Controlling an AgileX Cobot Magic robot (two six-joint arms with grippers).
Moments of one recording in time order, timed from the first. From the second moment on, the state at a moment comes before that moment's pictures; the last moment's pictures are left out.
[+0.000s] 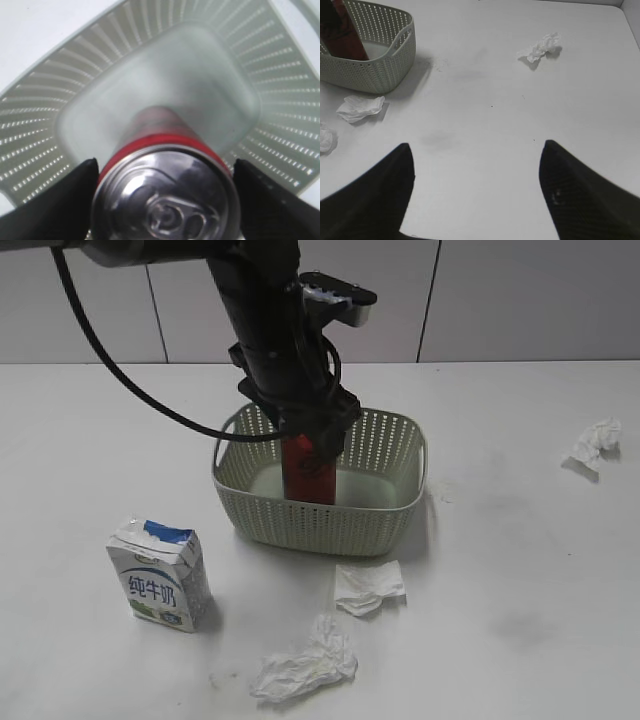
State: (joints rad) left arm -0.68 2.12 -1.83 -0.18 1.10 0.22; right arm 0.11 -0.01 -0.50 0.15 1.04 -0.07
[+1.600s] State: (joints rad) left arm -0.08 1.93 -1.98 -0.07 1.22 0.04; right arm 0.11 -0.01 -0.50 0.17 1.04 -0.07
